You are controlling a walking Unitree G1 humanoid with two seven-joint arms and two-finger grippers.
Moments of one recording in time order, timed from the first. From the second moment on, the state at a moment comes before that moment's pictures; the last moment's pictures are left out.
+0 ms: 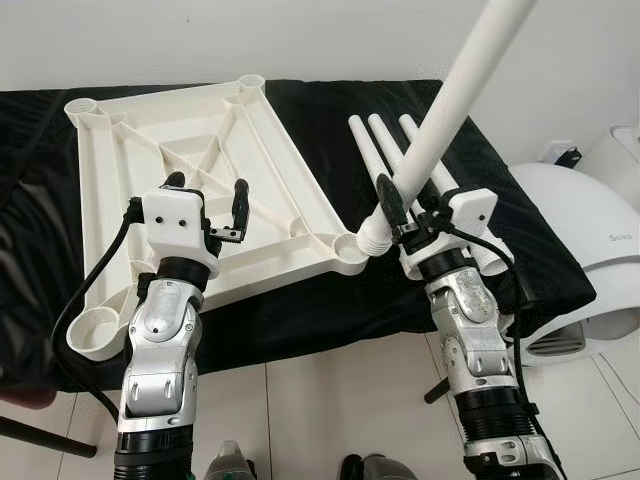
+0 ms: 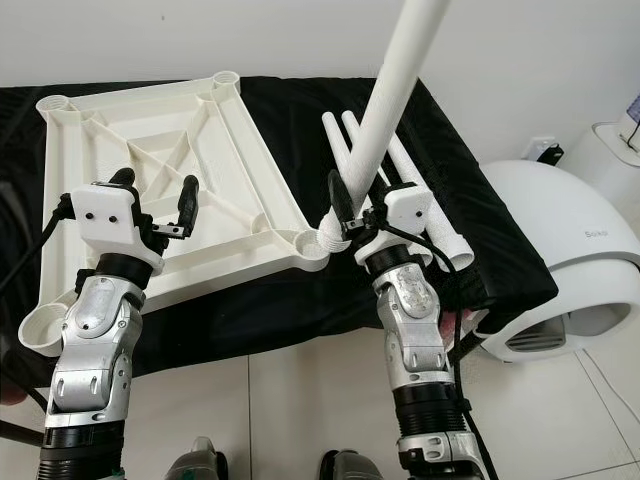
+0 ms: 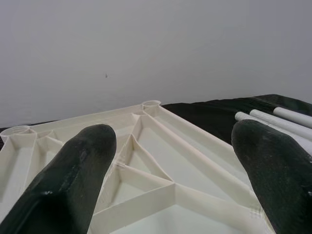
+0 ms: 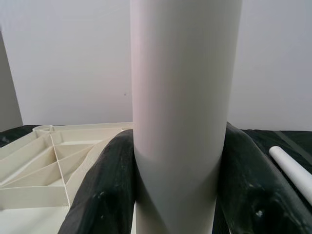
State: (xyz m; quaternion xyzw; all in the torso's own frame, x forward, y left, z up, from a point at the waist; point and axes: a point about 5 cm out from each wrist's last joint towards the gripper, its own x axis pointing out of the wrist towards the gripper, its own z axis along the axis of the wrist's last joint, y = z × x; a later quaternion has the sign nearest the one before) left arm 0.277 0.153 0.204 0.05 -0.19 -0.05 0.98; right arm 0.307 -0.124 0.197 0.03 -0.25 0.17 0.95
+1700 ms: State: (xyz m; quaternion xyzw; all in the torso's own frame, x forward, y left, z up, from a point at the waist) left arm 0.275 0.170 0.150 0.07 -0.08 -0.04 0.99; right arm 0.310 -0.130 0.189 0.03 -0.25 0.15 0.96
